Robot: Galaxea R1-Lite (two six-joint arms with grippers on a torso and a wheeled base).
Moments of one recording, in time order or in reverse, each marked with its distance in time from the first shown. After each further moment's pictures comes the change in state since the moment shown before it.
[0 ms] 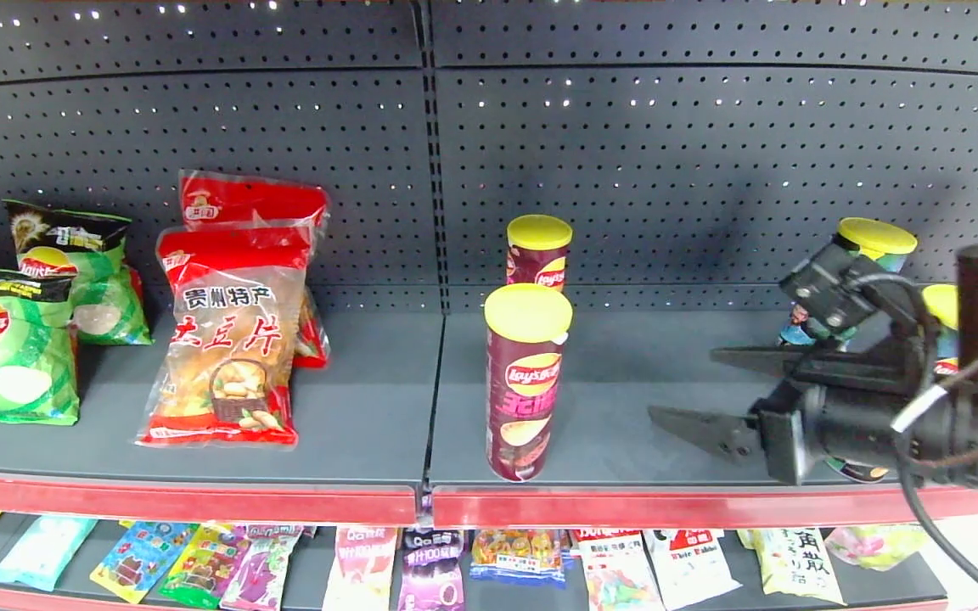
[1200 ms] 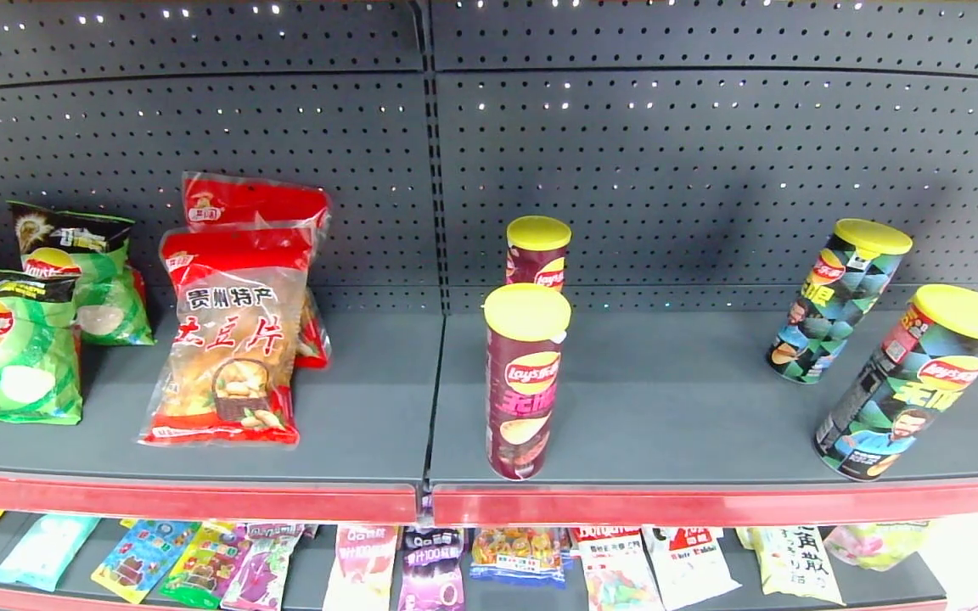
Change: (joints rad) left arm 0.000 0.000 0.000 0.000 0.000 0.000; right arm -0.535 -1.341 0.586 0.405 -0.200 0.117
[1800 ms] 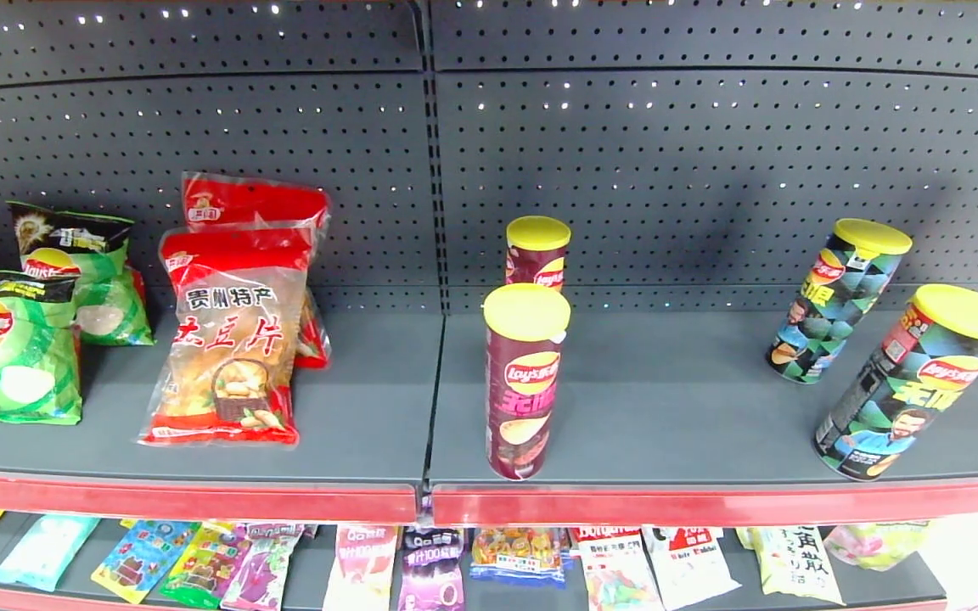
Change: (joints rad) left arm 0.000 0.000 0.000 0.000 0.000 0.000; right arm -0.002 -0.017 0.046 -0.107 0.054 -0.034
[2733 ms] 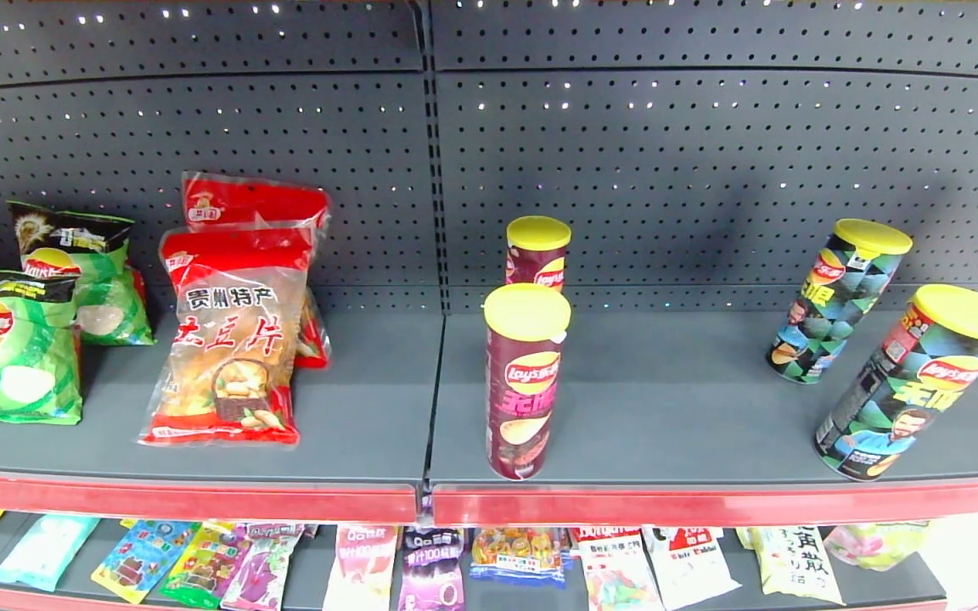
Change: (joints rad) left arm 0.000 0.000 0.000 -0.001 -0.006 0.000; right arm 0.001 0.000 0.047 -0.032 0.019 0.017
